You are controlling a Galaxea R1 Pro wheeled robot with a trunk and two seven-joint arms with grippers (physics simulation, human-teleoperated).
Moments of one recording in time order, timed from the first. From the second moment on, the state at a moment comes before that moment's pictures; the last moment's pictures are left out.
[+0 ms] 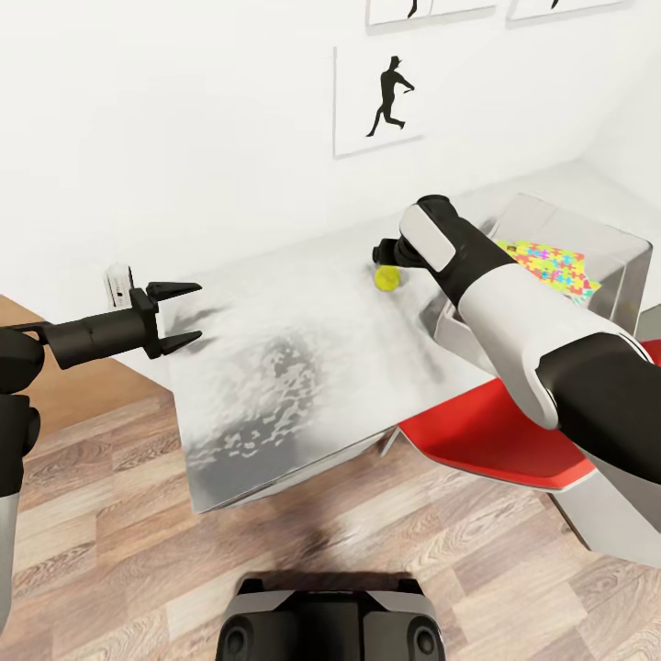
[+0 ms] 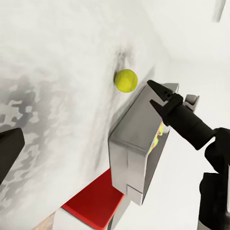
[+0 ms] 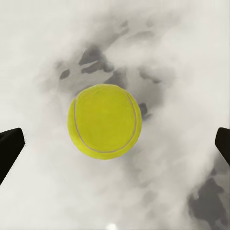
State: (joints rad) left arm -0.87 0.39 0.09 -1.61 2.32 0.85 0.87; right arm -1.71 0.10 0.46 -0.44 -0.82 0.78 -0.56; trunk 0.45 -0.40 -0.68
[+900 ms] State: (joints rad) left arm -0.87 0.39 0.09 -1.61 2.32 0.85 0.87; right arm -1.71 0.11 0.46 -0.49 -0.82 0.76 -0.56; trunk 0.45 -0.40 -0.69
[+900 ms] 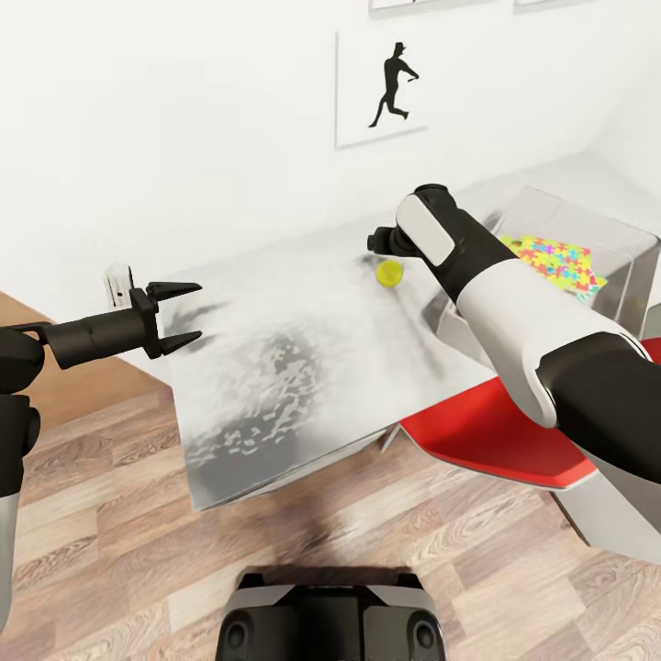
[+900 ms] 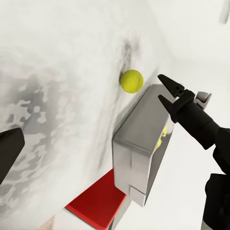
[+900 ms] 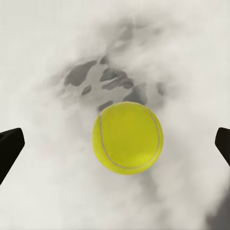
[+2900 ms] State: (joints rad) left arm -1.09 0.34 -0.09 -1.58 2.32 0.85 0.88; right arm -1.74 0.06 0.46 -0.57 -0.69 0.74 -0.56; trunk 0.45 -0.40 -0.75
